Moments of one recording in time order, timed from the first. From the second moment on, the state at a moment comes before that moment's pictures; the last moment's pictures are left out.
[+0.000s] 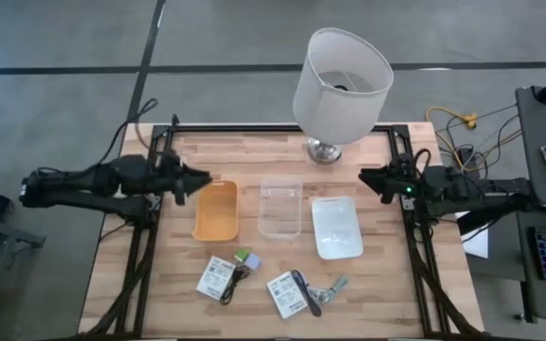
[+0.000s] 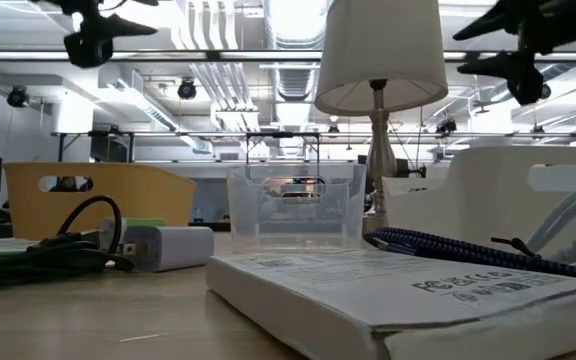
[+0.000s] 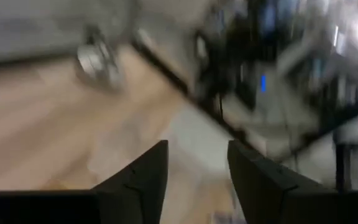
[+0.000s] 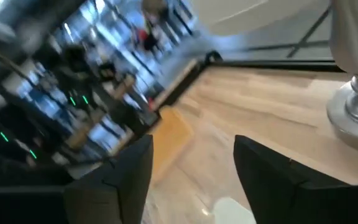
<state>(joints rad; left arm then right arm) -0.03 0.67 0.75 -0.42 -0.19 -0.71 0.05 0.39 0.46 -0.27 0.39 0.81</state>
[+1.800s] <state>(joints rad) -0.99 1.46 1.01 -0.58 -0.43 -1.41 0.36 2.36 2.08 -0.83 0.18 -0.46</state>
